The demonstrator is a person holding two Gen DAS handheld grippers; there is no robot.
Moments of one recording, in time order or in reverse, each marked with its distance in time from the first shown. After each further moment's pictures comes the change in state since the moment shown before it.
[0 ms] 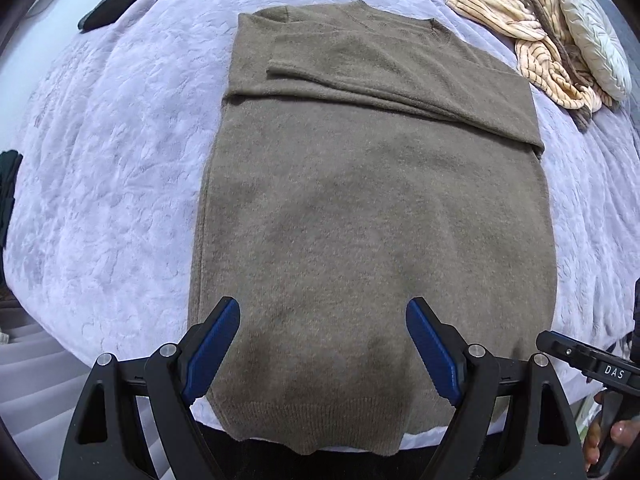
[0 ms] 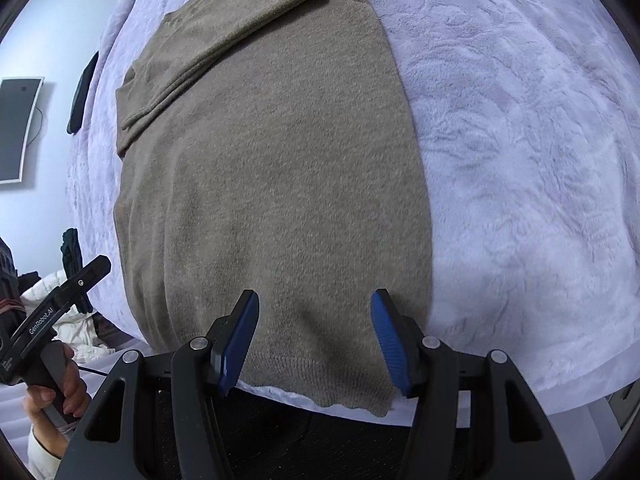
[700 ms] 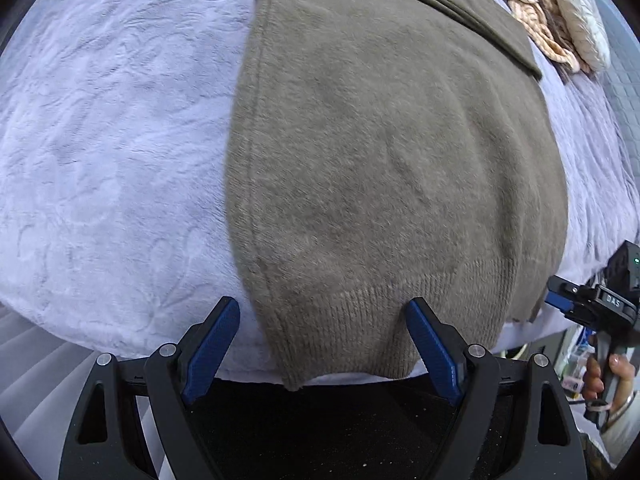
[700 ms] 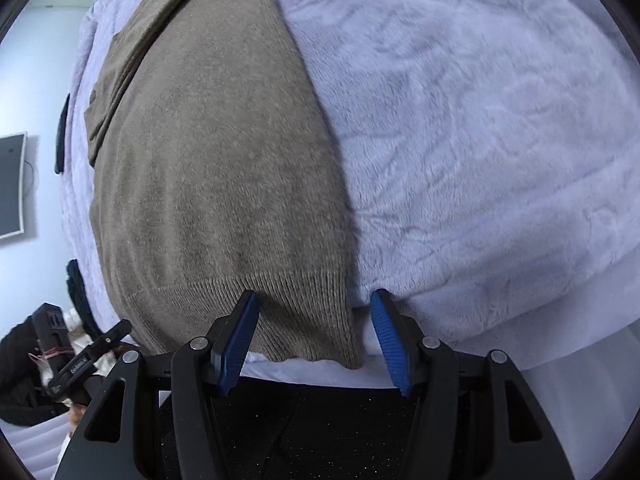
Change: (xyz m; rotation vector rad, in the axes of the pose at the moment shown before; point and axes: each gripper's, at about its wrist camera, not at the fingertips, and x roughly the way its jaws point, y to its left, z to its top) left arm 0.056 0.080 -0.081 0.034 0.174 -0.227; right arm 0.032 -0.062 -0.076 0.215 -0.014 0.089
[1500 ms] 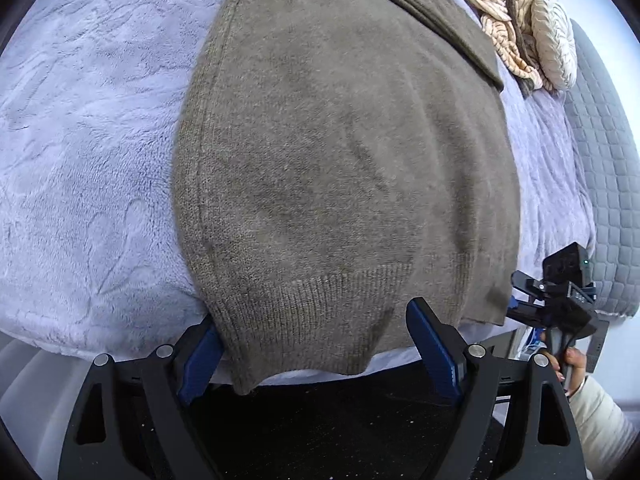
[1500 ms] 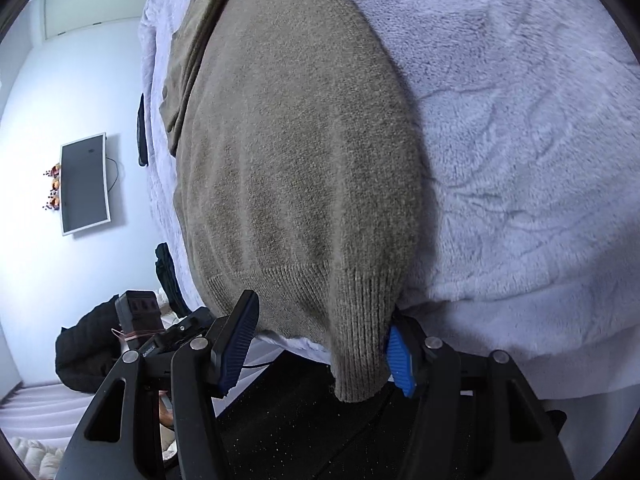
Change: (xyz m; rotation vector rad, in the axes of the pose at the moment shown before) left arm 0.002 0.014 -0.011 -0.038 -0.007 -0.226; right arm 0.024 0.001 0.002 -0.009 0.077 0.372
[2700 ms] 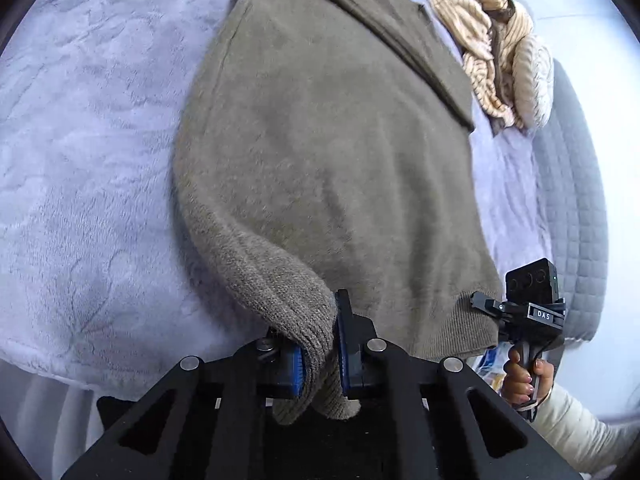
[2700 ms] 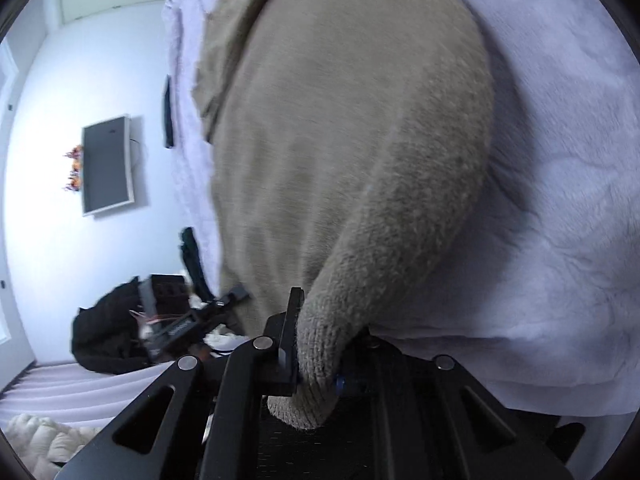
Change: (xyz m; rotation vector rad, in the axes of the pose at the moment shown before) left arm -0.013 0.015 0.017 -0.070 -0.062 -0.177; right arm 0.015 0.050 0.023 -0.055 0.059 0.108
